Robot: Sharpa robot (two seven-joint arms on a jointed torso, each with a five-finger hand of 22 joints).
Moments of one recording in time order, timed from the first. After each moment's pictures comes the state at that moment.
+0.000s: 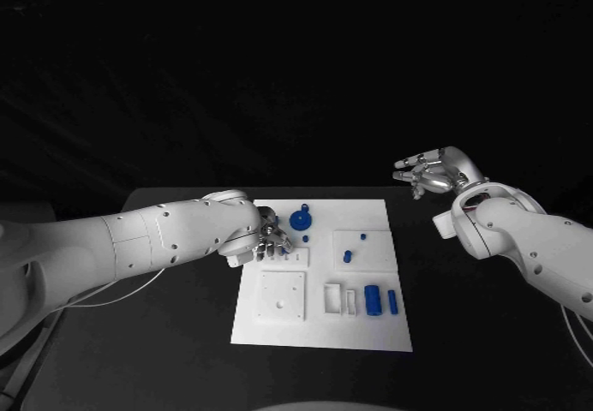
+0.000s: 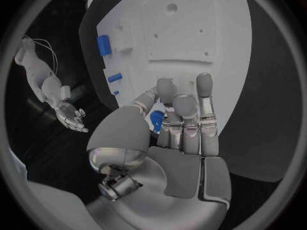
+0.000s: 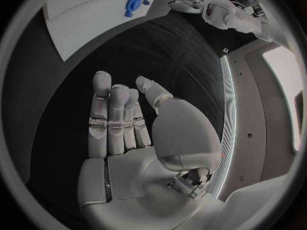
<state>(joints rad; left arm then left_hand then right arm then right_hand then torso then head) 1.31 -0.55 -0.24 1.20 -0.88 -0.01 -0.56 1.06 0.03 0.37 -0.14 0.26 1.20 0.08 0.06 0.80 1.50 -0.06 0.72 0.37 1.43 -0.13 1.13 0.54 0.02 1.32 -0.13 0.27 1.31 0.98 -0.75 0.36 1.28 -1.03 -0.45 -0.02 1.24 -0.08 0.30 -0.19 0.35 1.11 0.10 0.07 0.07 1.14 -0.01 0.86 0.86 1.36 -0.07 0.82 0.93 0.09 1.45 -0.09 0.20 1.30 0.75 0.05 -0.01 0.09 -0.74</state>
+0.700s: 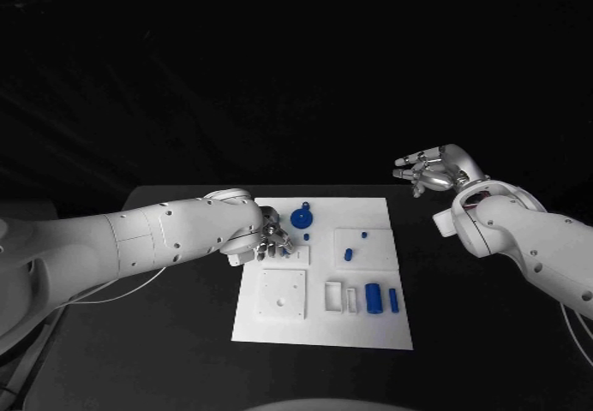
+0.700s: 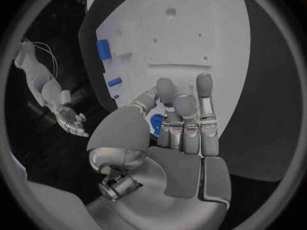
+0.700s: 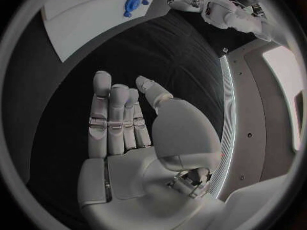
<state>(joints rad) 1.30 -0.54 -0.24 1.21 -0.90 0.01 -0.56 1.06 0.04 0.37 -0.14 0.26 1.20 0.08 0.06 0.81 1.50 -0.06 0.72 0.37 1.42 -0.13 1.13 0.54 0.02 1.32 -0.13 0.27 1.31 0.98 -0.74 0.36 1.28 -1.03 -0.45 -0.02 1.24 -0.08 0.30 -0.19 0.35 1.11 0.10 0.07 0.07 1.14 -0.01 0.86 0.84 1.36 -0.07 0.81 0.92 0.09 1.45 -0.08 0.18 1.30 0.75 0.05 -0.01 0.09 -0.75</state>
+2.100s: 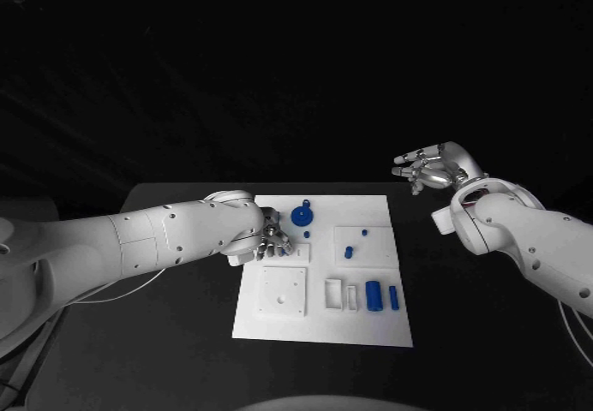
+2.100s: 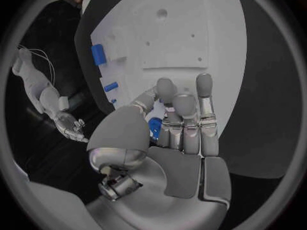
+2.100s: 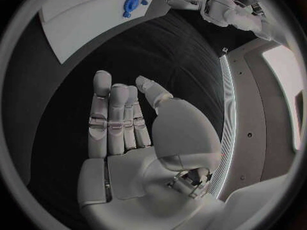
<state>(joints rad) 1.29 -0.54 -0.24 1.19 -0.94 0.02 -0.56 1.06 0.04 0.37 -0.14 0.25 1.20 0.08 0.06 0.81 1.50 -0.06 0.72 0.37 1.42 -0.12 1.13 0.53 0.02 1.32 -0.13 0.27 1.31 0.98 -0.73 0.36 1.28 -1.03 -0.45 -0.02 1.24 -0.08 0.30 -0.19 0.35 1.11 0.10 0.07 0.07 1.14 -0.01 0.83 0.77 1.36 -0.07 0.81 0.91 0.09 1.46 -0.09 0.15 1.31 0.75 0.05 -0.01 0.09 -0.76</state>
